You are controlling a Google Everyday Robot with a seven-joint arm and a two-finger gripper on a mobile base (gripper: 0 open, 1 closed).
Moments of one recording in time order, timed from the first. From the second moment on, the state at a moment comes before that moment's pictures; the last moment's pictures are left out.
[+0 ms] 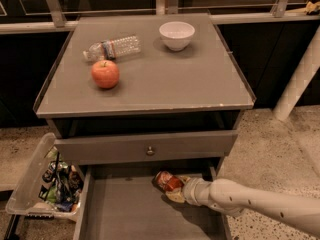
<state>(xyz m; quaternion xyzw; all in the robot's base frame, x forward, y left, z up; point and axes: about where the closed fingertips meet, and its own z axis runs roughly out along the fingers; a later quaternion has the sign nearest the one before) 0.534 -0.084 0.380 -0.40 0.82 0.17 0.37</state>
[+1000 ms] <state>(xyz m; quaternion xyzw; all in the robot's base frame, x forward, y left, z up) 0.532 -0.083 0.380 -0.40 0.82 0.17 0.37</state>
